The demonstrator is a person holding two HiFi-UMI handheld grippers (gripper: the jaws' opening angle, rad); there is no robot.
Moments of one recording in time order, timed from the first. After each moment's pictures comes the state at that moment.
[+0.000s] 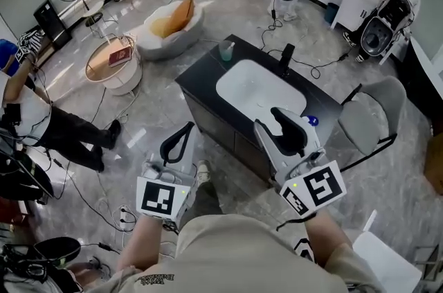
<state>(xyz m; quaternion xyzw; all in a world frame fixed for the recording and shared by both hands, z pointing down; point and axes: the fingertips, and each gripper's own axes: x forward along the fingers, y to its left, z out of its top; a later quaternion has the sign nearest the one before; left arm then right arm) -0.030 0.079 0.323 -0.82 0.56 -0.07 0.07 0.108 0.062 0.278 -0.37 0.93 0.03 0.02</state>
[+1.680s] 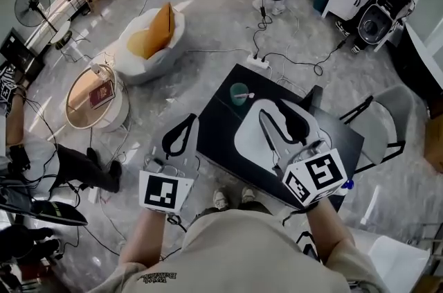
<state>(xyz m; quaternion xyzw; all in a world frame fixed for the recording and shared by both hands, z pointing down) -0.166 -0.259 0.317 -0.87 0.49 -0.07 0.05 -0.018 -0.266 0.294 -0.47 0.88 -0.02 -0.02</state>
